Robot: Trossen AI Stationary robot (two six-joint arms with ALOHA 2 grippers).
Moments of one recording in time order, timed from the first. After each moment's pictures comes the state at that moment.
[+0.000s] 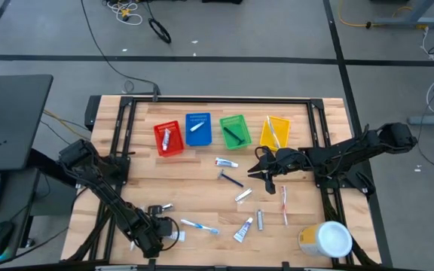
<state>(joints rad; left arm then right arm) -0.90 1.75 0.95 -0.46 -0.15 -0.93 0.09 1.22 0.40 0.30 -0.01 0.14</state>
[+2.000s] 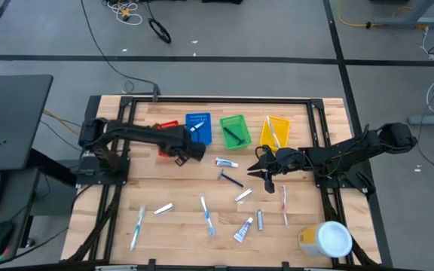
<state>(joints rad) 0.03 1.75 1.35 -1.49 -0.48 -0.90 0.09 1.22 0.40 0.30 0.02 0.12</state>
